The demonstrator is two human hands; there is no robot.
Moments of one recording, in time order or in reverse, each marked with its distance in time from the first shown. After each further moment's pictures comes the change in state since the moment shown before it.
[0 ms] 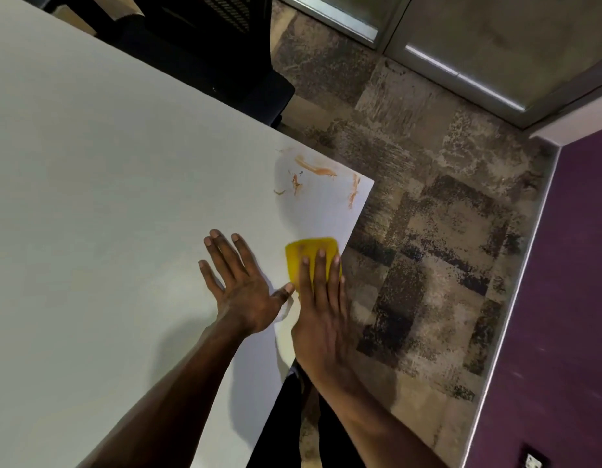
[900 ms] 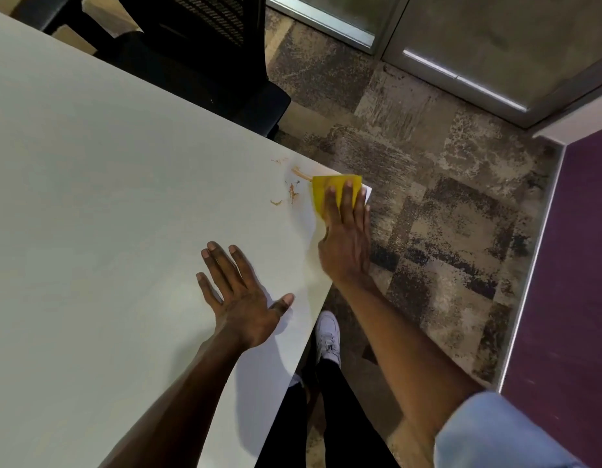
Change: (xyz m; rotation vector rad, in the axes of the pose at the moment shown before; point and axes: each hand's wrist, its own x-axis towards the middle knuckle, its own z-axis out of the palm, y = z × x) left_hand 0.003 -0.002 0.006 0.071 0.030 -0.020; right_hand 0.147 0.038 -0.036 0.004 0.062 0.059
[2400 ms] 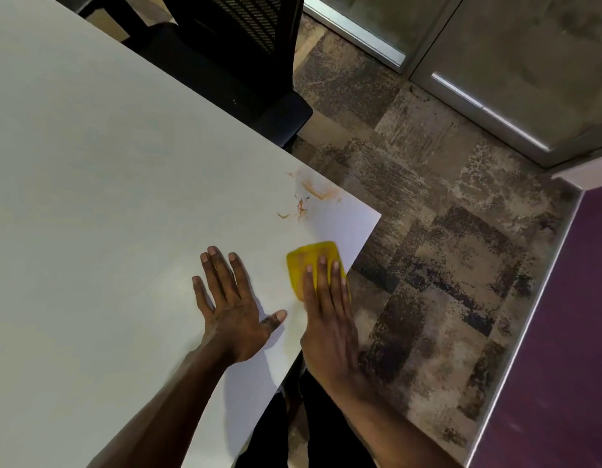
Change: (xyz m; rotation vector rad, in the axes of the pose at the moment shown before) left_hand -0.005 0.007 -0.011 -0.027 -0.033 -0.026; right_hand -0.099 0.012 0.017 -0.021 -0.110 -0.296
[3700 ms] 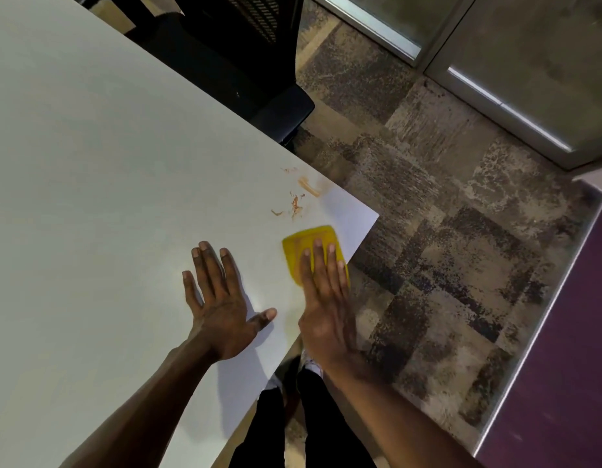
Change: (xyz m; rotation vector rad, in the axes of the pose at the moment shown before) left_hand 0.005 -0.007 0.012 0.007 0.077 0.029; right_hand 0.028 0.019 -0.018 0.066 0.011 -0.077
